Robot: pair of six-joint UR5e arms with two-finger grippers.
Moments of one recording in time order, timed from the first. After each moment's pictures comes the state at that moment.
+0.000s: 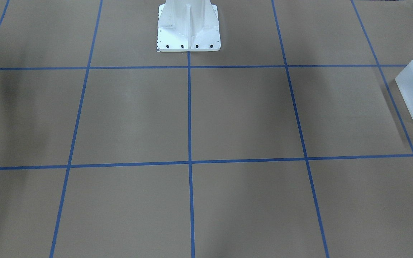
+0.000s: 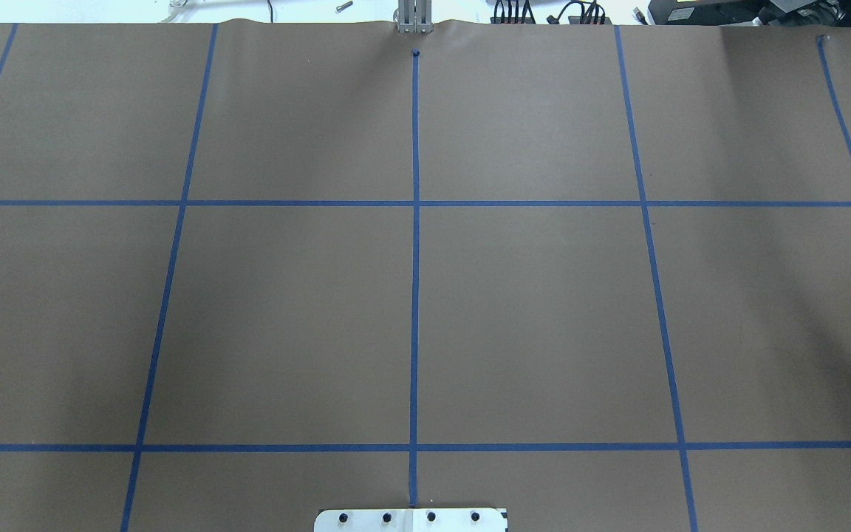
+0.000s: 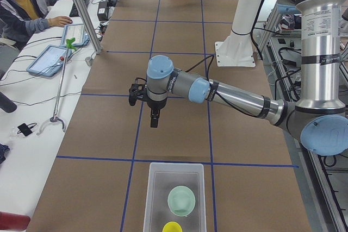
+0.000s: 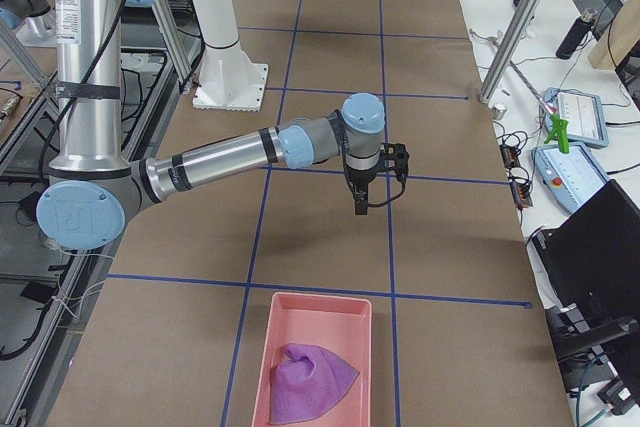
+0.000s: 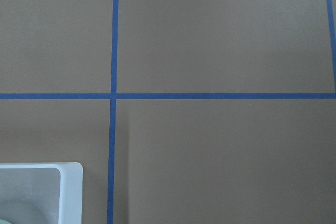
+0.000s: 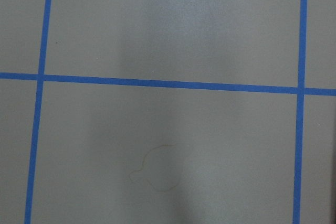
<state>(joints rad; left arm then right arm) -1.46 -1.47 -1.95 -1.62 -2.33 -0.32 1.35 -1.62 1.93 -1.55 2.34 0.34</state>
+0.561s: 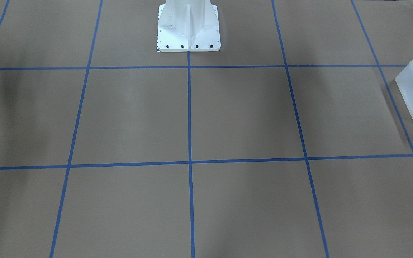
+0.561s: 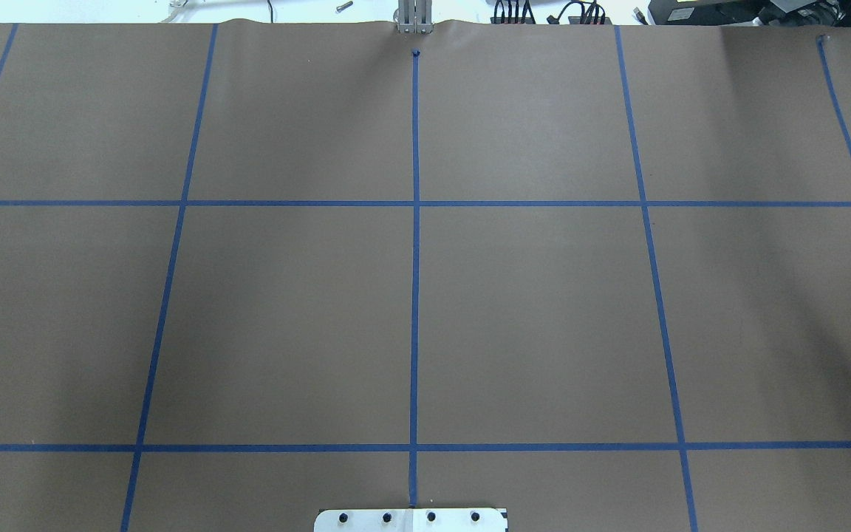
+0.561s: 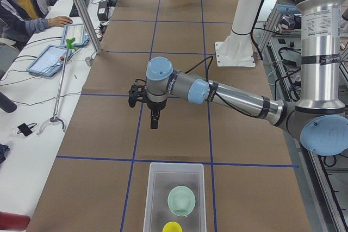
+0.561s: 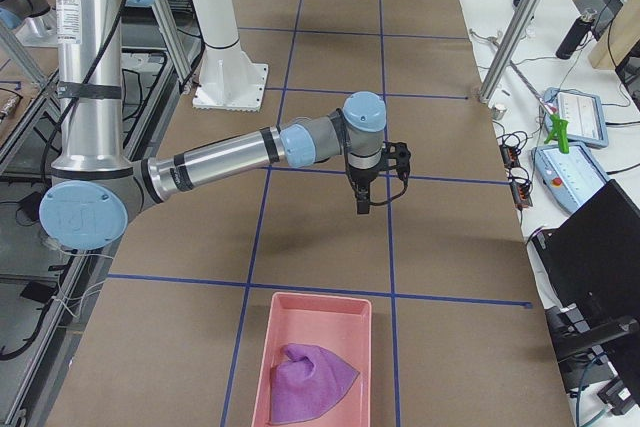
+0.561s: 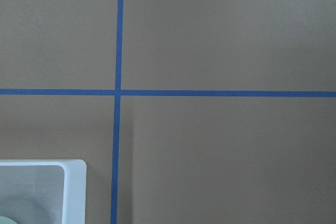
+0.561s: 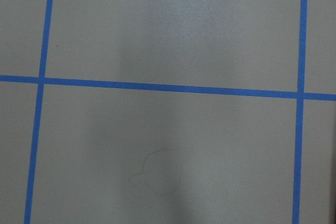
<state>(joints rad) -1.46 -1.47 -1.95 -1.62 -2.34 -0.32 1.35 -1.61 1.93 -1.55 2.34 0.34</state>
